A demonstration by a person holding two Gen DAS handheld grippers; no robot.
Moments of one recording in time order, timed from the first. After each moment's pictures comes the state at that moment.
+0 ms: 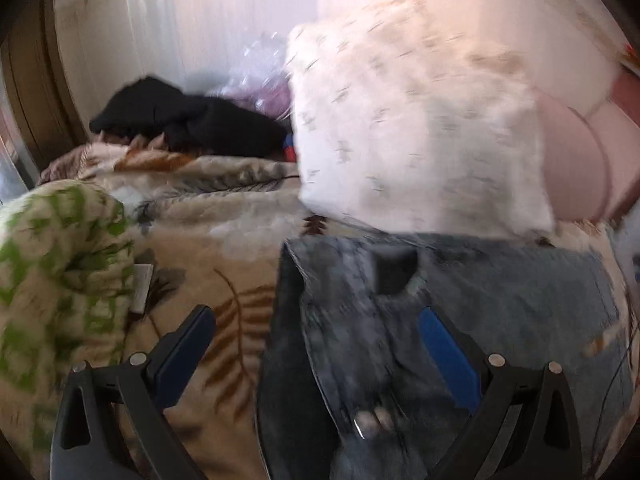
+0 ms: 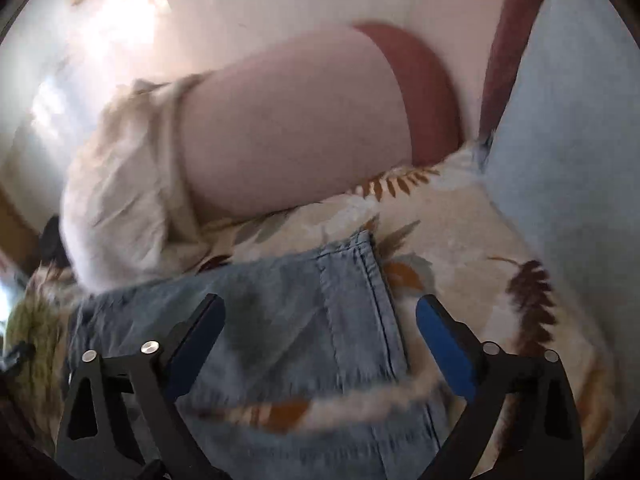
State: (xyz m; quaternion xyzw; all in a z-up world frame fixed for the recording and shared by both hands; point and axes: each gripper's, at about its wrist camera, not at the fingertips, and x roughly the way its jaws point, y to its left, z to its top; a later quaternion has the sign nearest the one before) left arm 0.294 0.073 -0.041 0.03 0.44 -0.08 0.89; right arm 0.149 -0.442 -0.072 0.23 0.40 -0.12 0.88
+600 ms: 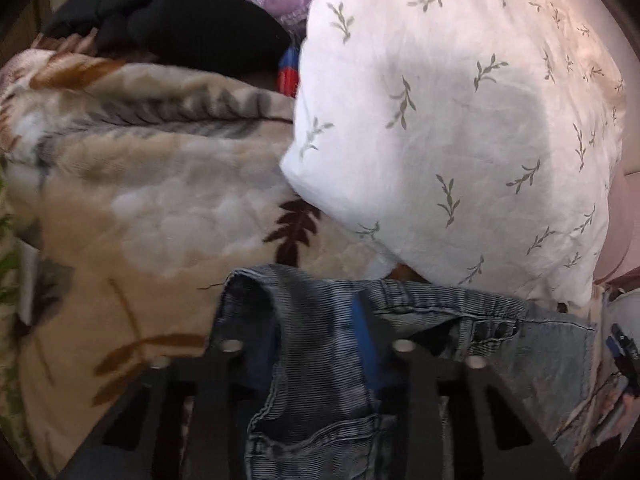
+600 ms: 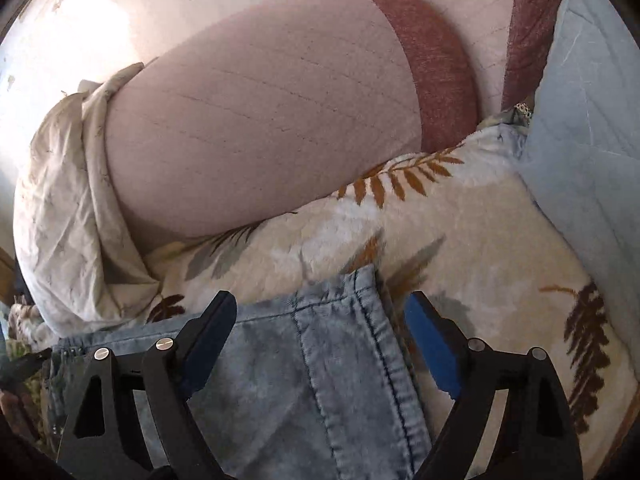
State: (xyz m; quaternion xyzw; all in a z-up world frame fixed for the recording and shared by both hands) left arm 0.404 0.058 -0.119 -0.09 0.56 -0.10 0.82; right arm 0.220 -0.467 -0.114 0.23 0.42 -0.14 0.87
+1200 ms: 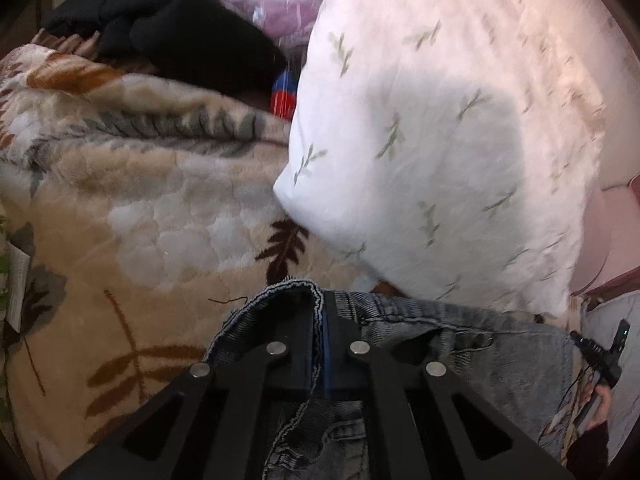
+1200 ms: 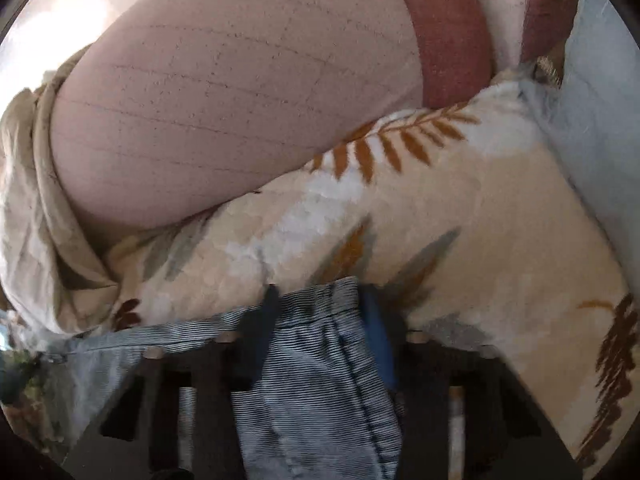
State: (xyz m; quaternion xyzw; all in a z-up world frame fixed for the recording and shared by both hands) left arm 0.397 0.108 -0.103 -0.13 0.52 -0.12 0.84; right arm 0.252 -0.489 -0.153 0.25 0.46 -0.15 0.84
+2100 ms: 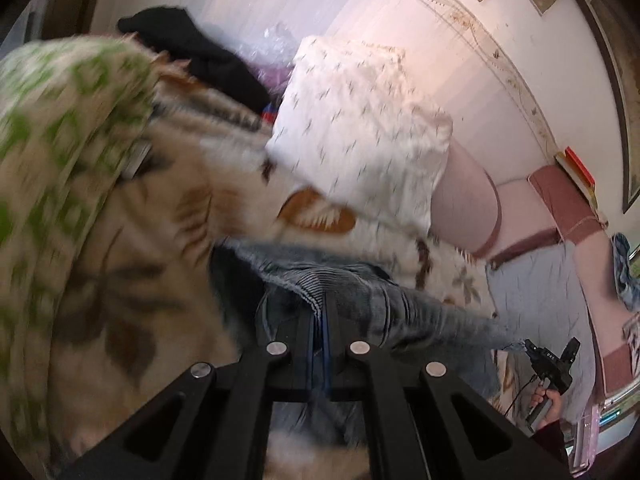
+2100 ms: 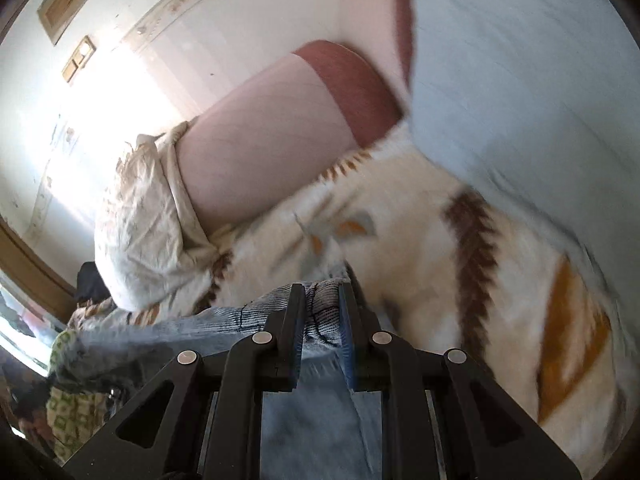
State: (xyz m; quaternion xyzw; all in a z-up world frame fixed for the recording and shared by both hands) left arm 0.143 0.224 -0.014 -0.19 0.45 -0.20 0.85; right arm -0.028 -0.467 -0.068 0.33 0.33 -0.12 0.88
